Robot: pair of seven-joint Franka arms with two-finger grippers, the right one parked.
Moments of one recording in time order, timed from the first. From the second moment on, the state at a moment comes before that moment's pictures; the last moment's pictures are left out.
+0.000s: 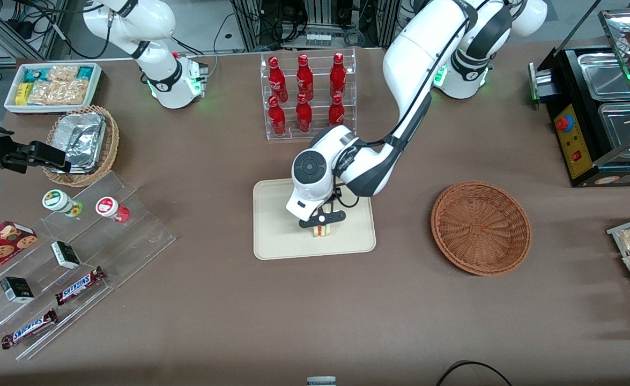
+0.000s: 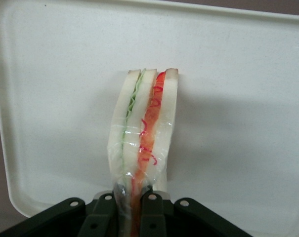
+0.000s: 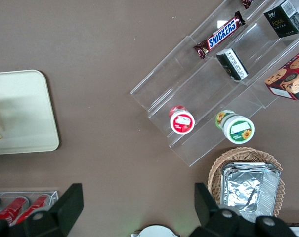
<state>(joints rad) -0.70 0.83 -0.12 -1.29 0.00 2.00 -0.98</state>
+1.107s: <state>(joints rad) -0.69 0.72 -0.10 -1.14 0.01 1.79 -0.96</state>
